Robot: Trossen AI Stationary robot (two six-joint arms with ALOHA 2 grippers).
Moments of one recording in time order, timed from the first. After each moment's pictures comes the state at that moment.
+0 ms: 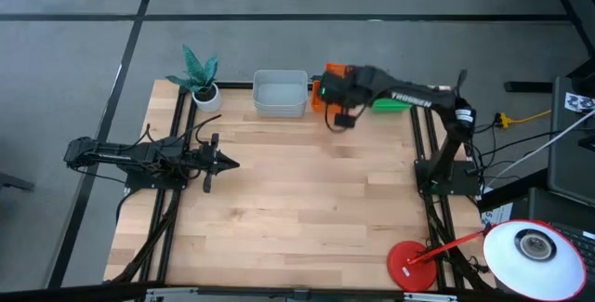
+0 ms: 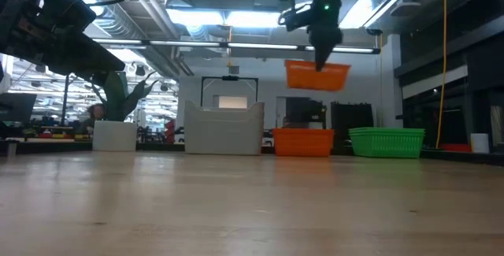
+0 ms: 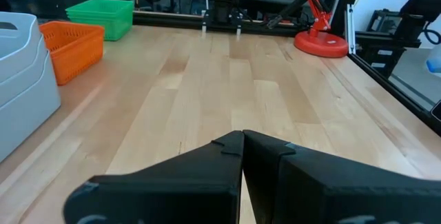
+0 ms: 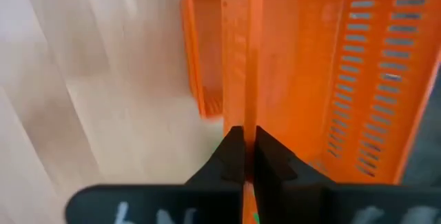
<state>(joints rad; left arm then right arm) -0.03 0.14 0.01 0.01 -0.04 -0.10 -0.34 1.80 1.74 -1.28 0.48 -0.22</state>
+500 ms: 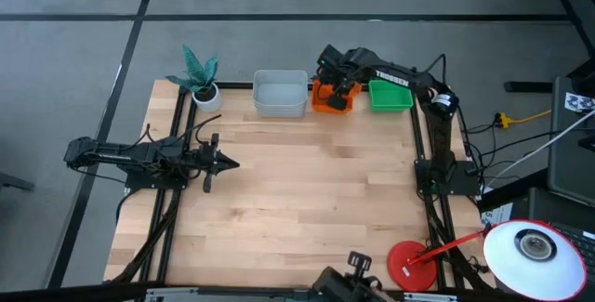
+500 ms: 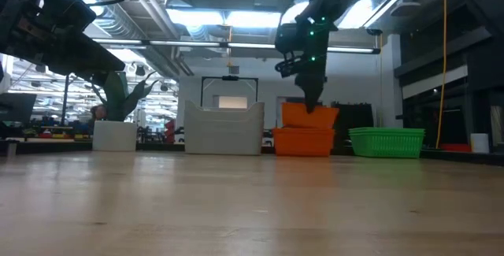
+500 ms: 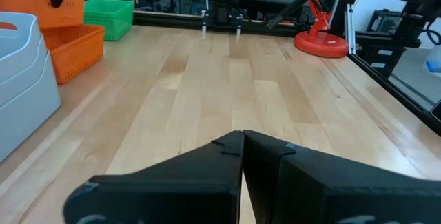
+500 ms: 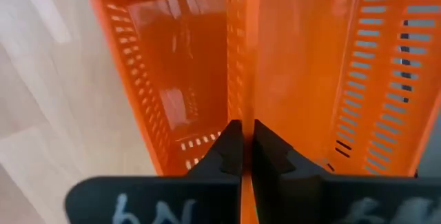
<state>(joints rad) -0.03 0.14 0.01 0.01 -0.04 -0.10 -0.62 2.00 1.74 -1.05 0.21 -0.34</state>
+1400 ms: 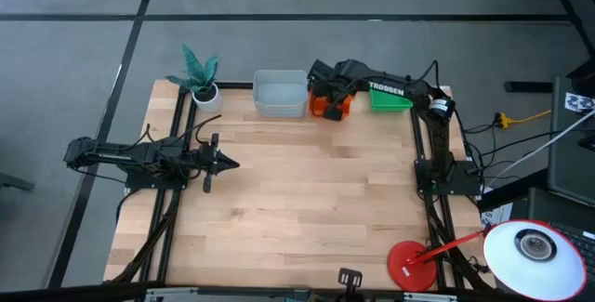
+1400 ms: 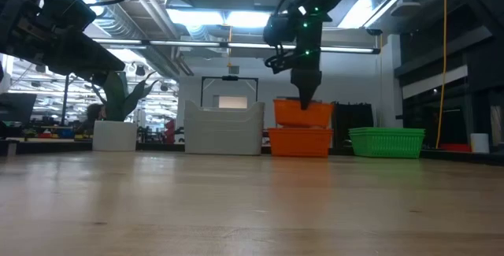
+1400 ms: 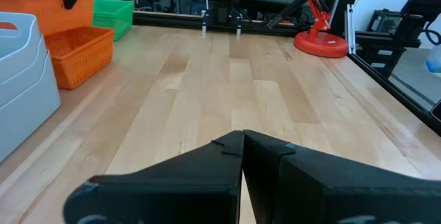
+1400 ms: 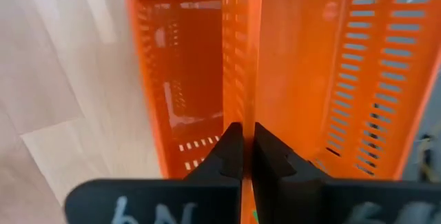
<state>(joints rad) -0.03 0.14 0.01 0.01 -0.04 -0.10 -0.49 2.00 1.74 -1.08 0.31 -0.32</state>
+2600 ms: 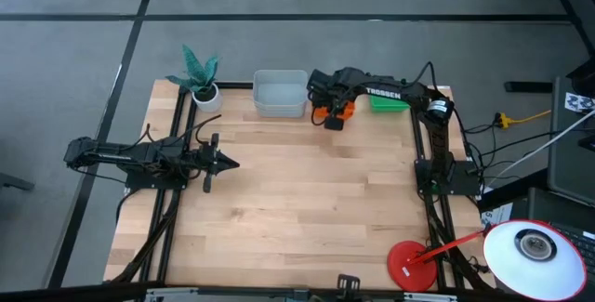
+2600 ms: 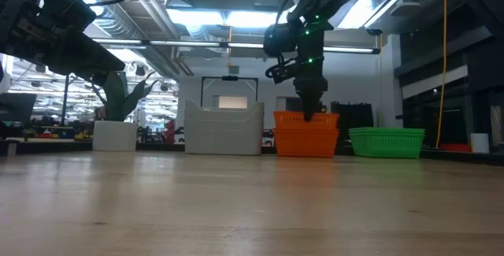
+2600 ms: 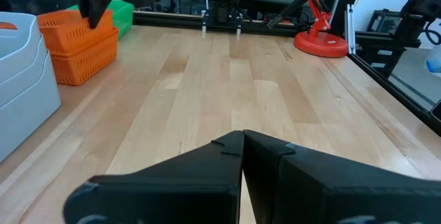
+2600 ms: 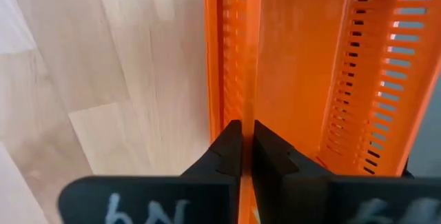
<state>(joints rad) -0.03 0.14 0.01 0.01 -0.04 -0.10 -0.47 2.01 1.65 -1.06 0.22 -0.33</state>
